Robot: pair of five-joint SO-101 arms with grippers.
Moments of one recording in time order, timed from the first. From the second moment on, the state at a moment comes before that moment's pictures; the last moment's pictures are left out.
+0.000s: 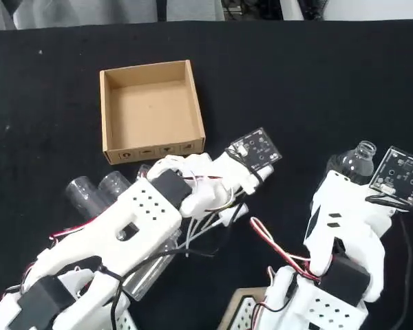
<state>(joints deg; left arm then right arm) 39.0 -23.1 32.4 53.2 -19.8 28.0 -81.8 57.5 62.4 -0.9</state>
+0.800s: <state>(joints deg) 34.5 3.1 13.6 63.3 -21.6 28.0 -81.8 57.5 62.4 -0.9</state>
